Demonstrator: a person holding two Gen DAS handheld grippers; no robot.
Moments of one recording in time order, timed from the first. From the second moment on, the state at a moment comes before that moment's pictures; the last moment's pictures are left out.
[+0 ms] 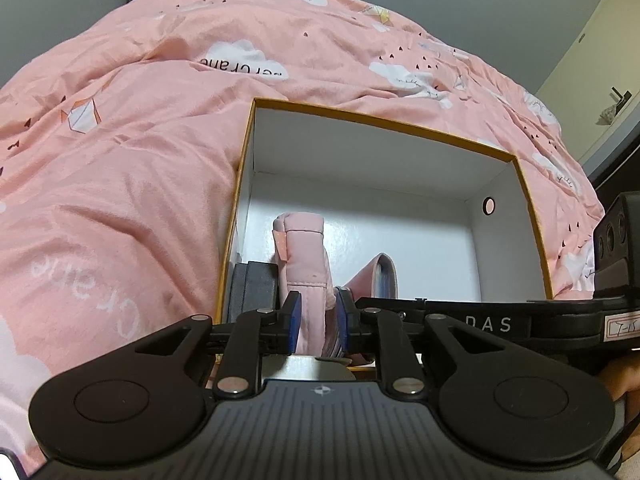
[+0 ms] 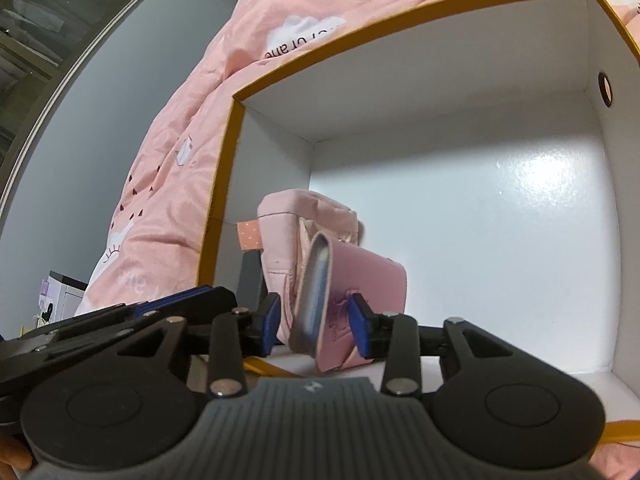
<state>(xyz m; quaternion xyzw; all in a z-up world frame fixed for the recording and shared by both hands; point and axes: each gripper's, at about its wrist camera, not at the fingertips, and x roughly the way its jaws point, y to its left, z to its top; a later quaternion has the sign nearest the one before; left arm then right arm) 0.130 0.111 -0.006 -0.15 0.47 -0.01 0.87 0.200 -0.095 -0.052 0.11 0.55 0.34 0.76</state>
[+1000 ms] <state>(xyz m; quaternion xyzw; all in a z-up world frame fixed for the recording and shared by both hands) 0.036 0.026 -0.009 -0.04 0.44 -0.12 0.89 0.080 -0.217 -0.035 -0.02 0.42 0.28 0.86</state>
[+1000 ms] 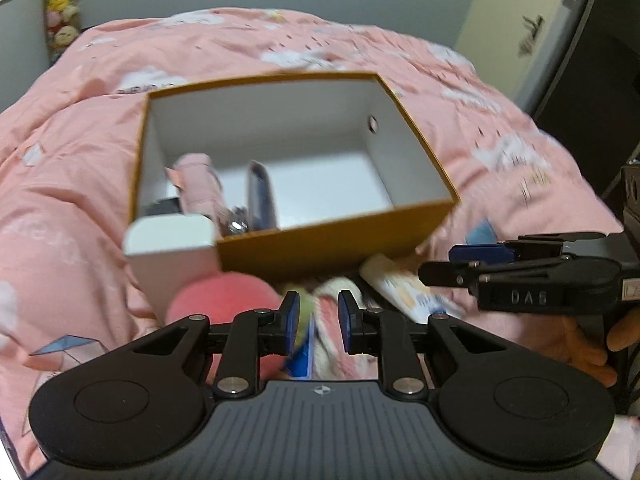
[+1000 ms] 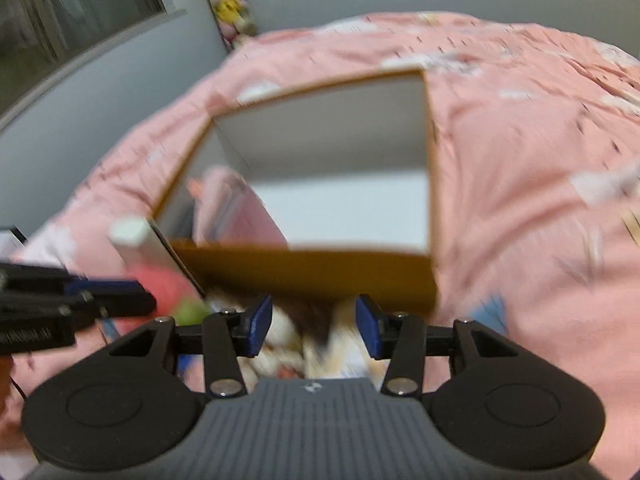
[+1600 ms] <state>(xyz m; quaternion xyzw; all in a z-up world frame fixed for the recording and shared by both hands) 0.022 -0.011 -0.034 0.01 0.48 -0.16 0.86 0.039 -0.213 -0.080 -0.19 0.42 0.27 0.84</state>
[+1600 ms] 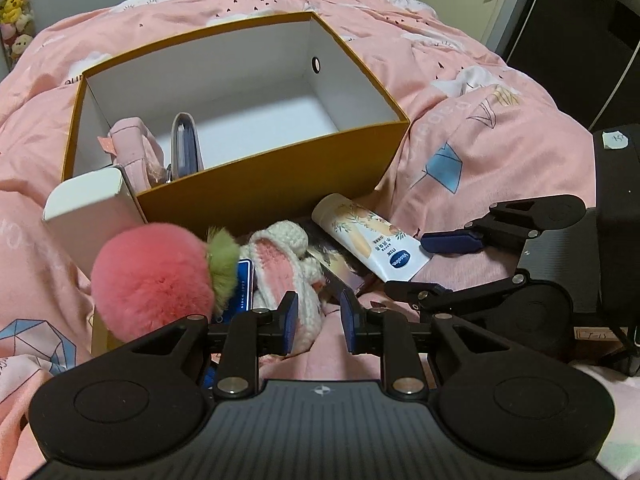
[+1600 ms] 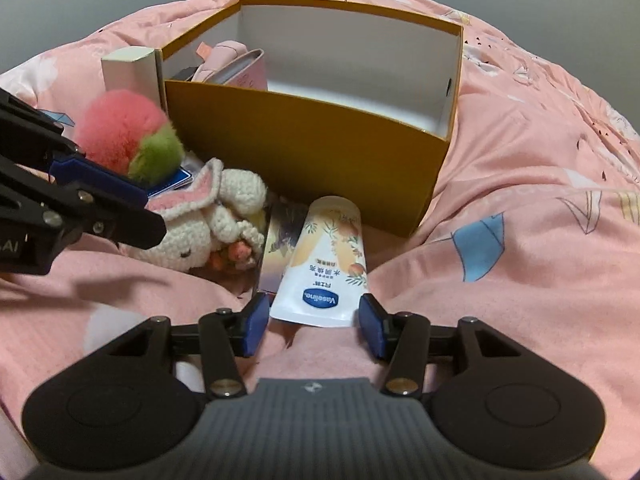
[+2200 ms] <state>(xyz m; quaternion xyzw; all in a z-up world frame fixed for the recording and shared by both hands) 0.023 -0.015 -0.036 0.02 0.48 -0.16 0.86 0.027 -0.201 -0.083 -0.24 0.40 0.28 0.84</state>
